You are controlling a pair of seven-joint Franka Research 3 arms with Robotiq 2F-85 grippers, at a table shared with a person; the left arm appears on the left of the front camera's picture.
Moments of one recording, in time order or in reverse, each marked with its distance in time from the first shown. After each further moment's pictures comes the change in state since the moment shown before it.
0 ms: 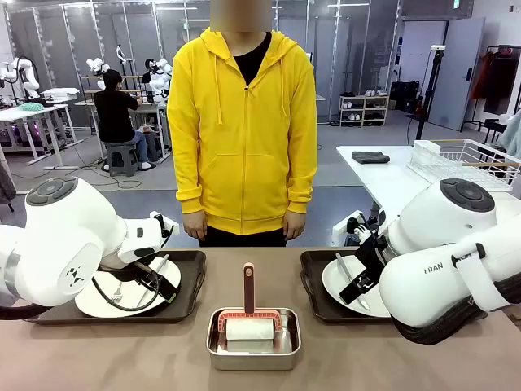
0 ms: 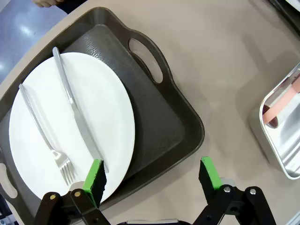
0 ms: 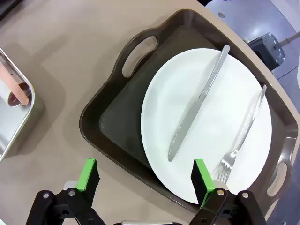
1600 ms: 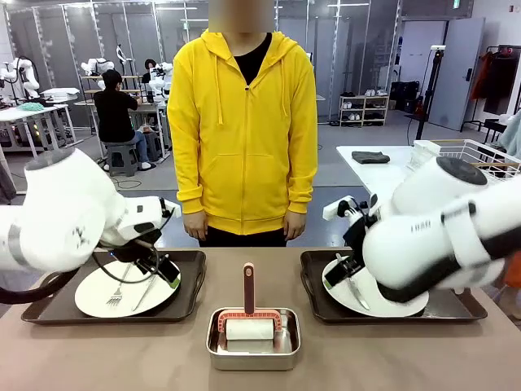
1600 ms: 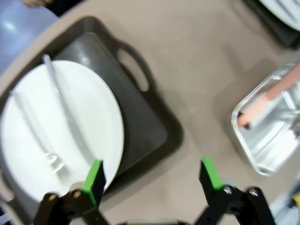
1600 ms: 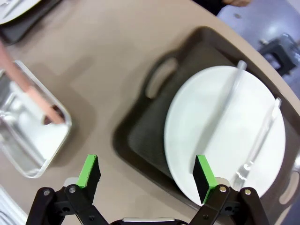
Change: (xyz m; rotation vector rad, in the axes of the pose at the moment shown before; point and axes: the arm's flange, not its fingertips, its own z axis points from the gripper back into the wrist) left arm 0.030 0.012 0.027 -0.129 0.033 0.032; right arm 0.039 0.006 0.018 0.130 -0.030 -0.056
